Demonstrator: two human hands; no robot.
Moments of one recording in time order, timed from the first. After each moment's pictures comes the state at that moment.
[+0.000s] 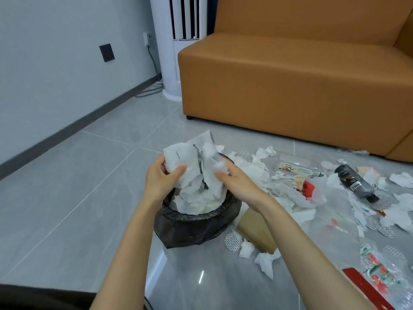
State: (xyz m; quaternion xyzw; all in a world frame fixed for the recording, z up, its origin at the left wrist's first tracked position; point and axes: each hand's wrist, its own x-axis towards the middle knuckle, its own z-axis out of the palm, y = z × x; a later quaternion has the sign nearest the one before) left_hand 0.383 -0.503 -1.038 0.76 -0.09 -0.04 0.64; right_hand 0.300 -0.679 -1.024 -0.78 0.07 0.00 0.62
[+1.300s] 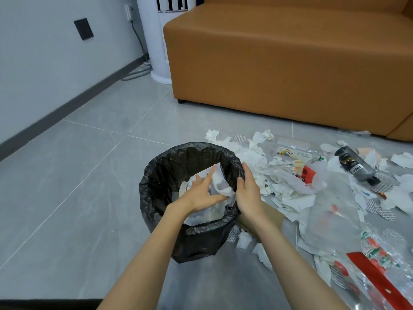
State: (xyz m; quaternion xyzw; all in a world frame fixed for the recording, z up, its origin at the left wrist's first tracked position) left_hand 0.378 -0.577 -1.115 0.87 -0.26 -0.33 0.27; right_hand 0.293 -0.693 -1.108 -0.78 0.27 -0.13 0.55
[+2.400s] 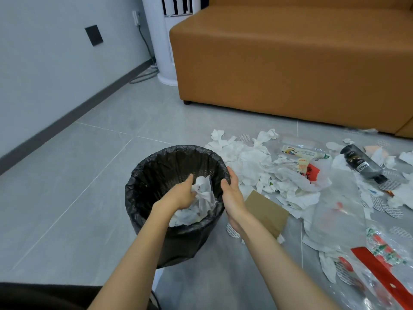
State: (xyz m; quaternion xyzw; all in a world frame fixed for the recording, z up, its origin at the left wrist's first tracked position) left_hand 0.386 -0.536 -1.106 0.92 -0.21 -0.29 0.15; right_hand 0.298 -0.653 -1.112 -0.64 0.28 -0.07 0.71
